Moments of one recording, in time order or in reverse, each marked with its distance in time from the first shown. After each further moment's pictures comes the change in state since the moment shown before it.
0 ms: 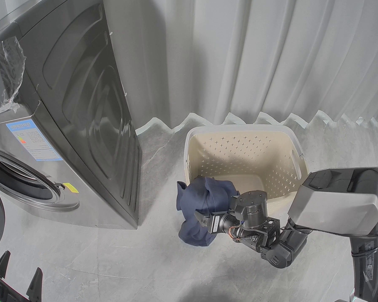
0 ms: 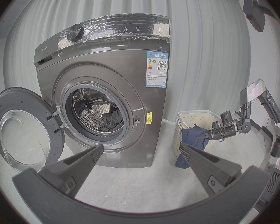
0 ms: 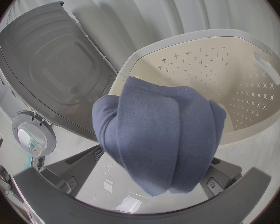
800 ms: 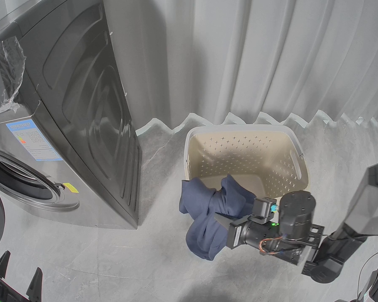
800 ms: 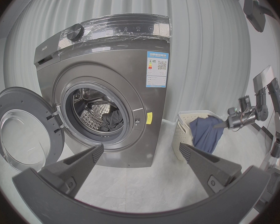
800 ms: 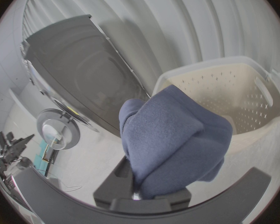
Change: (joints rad) left arm 0.000 0.000 0.000 0.000 0.001 -0.003; right arm 0.090 -0.337 0.342 -0.130 0.079 -0.051
